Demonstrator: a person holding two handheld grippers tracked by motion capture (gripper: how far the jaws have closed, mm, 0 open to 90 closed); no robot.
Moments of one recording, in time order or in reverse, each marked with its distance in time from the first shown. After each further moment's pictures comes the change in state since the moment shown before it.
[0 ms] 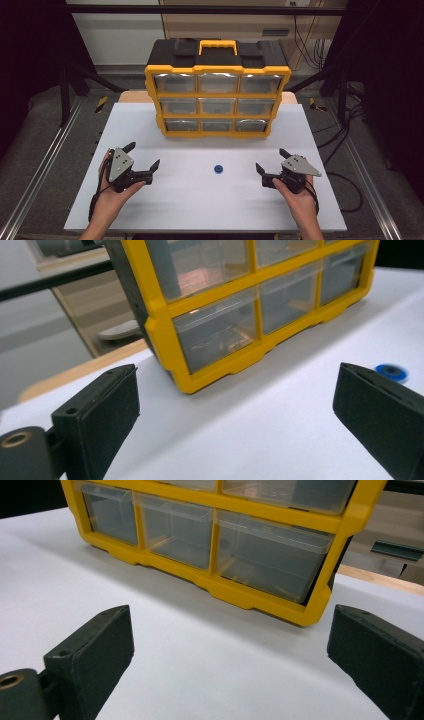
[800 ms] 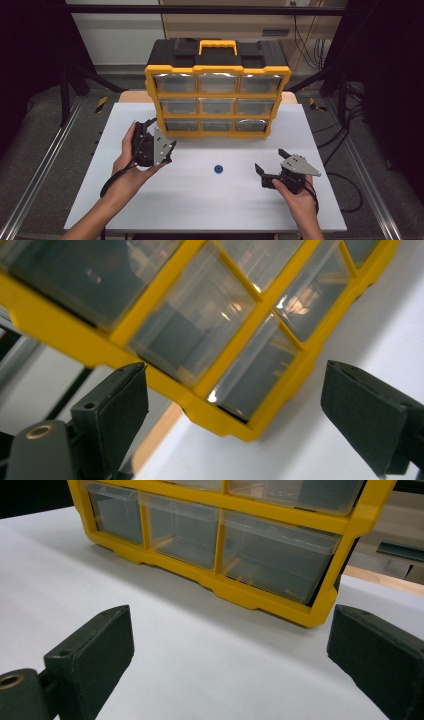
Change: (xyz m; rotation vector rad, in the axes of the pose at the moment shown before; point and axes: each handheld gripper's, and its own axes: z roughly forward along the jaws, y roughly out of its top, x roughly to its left) left arm -0.029 0.088 0.045 0.122 0.113 0.533; right arm 0.000 0.001 0.000 0.001 0.013 -0.002
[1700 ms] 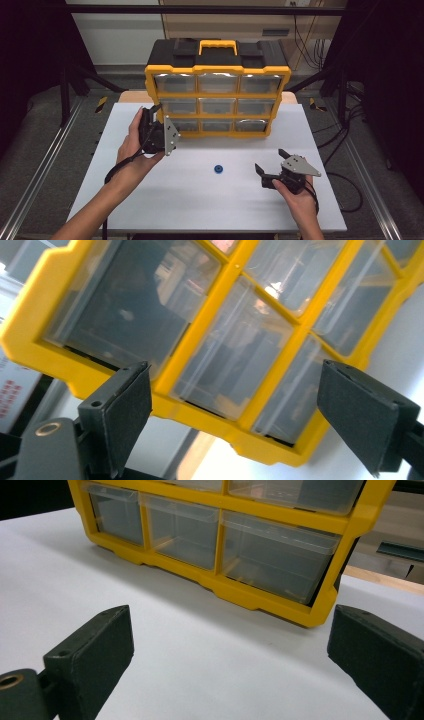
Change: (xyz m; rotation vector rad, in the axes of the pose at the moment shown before) left arm 0.014 0.025 0.013 0.005 0.091 0.105; right arm 0.001 0.000 0.000 -0.001 0.004 0.003
